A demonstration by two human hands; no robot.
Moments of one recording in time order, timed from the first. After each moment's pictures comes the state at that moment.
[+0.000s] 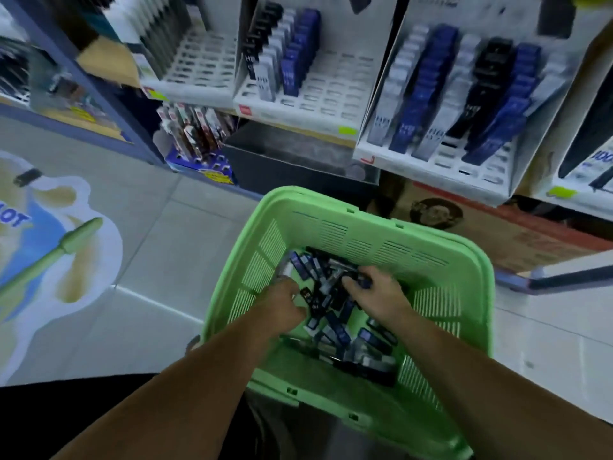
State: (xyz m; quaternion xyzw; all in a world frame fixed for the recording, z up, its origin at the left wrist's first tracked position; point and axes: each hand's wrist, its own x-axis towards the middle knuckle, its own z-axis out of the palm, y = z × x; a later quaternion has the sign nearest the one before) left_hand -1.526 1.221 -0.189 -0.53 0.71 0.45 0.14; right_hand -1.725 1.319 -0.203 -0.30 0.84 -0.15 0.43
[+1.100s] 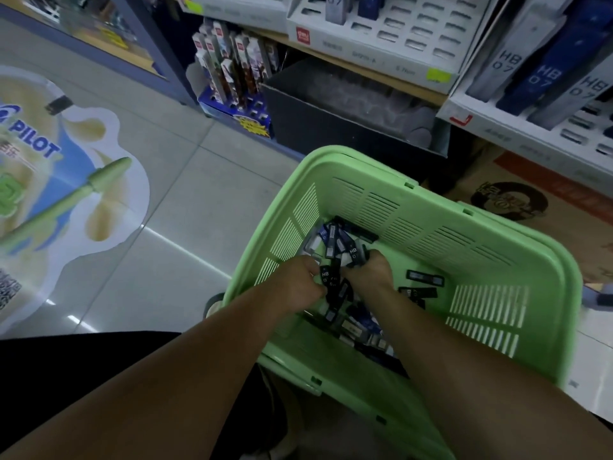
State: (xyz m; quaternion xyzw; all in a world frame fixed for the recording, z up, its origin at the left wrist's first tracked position) left_hand -1.507 1.217 -0.220 -0.57 0.61 0.53 0.13; right_hand -1.665 1.267 -0.283 -0.19 0.85 -0.18 0.45
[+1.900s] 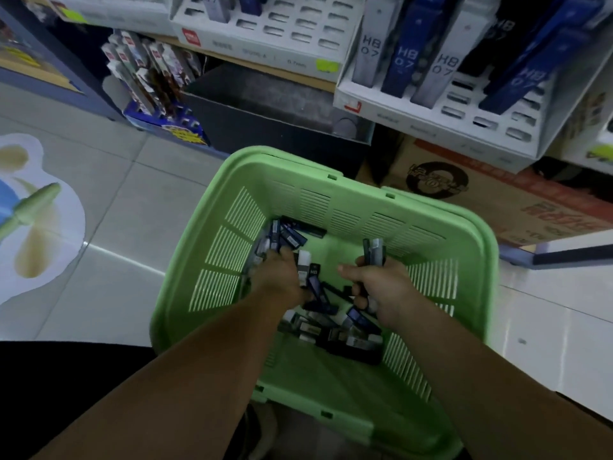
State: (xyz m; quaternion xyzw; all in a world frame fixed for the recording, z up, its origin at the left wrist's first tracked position) left_hand -1.569 1.229 -0.271 -0.51 0.78 0.25 0.27; right_hand -1.727 1.324 -0.206 0.06 0.72 -0.40 0.56
